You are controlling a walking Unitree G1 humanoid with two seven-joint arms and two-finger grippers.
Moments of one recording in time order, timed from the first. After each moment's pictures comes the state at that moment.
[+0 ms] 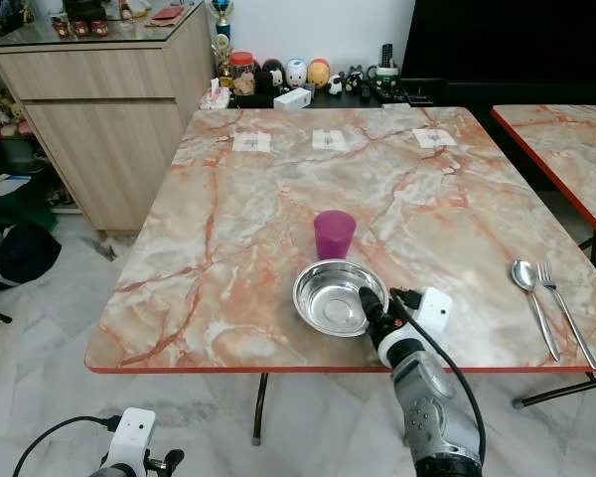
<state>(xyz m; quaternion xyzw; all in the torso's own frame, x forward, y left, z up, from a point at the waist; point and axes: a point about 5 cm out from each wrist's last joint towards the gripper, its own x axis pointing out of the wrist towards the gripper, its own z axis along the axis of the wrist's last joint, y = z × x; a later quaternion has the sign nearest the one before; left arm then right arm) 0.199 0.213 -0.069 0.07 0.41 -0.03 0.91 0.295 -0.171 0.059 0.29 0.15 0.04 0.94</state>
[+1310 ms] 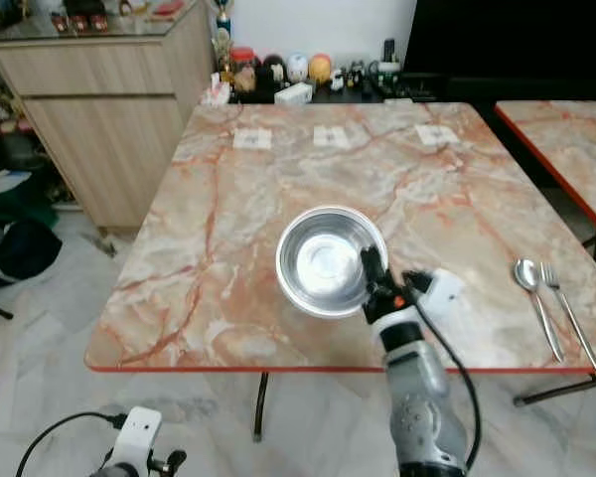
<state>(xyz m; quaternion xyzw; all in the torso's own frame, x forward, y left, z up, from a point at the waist) 0.199 0.209 -0.069 0.10 0.40 -0.05 0.91 0.292 -0.152 0.129 0.37 -0.08 0.14 0.92</state>
